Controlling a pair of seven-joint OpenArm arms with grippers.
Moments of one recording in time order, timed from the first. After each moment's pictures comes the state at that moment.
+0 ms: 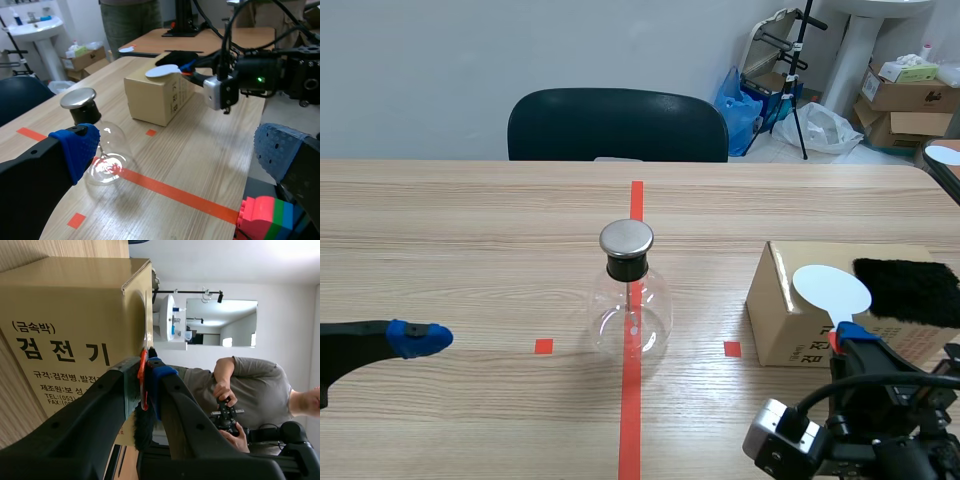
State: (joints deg) left arm 48.9 -35.1 -0.7 103.8 13.0 -34.5 -55.1; right arm -35.2 10.0 -5.0 83.9 -81.9 -38.3 0.3
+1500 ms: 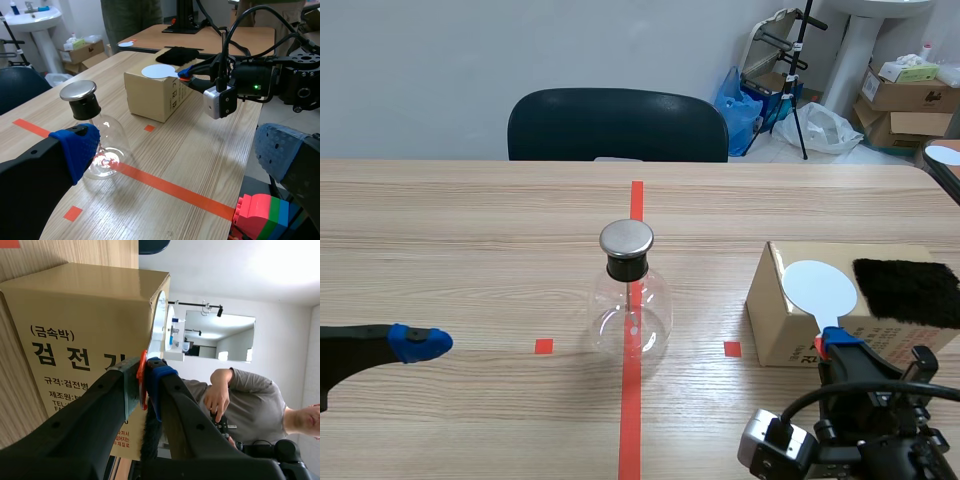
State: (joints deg) left arm 48.9 -35.1 -1.5 103.7 12.1 -36.9 -53.4; right arm -32.2 10.0 -5.0 79.0 -85.6 -38.5 1.0
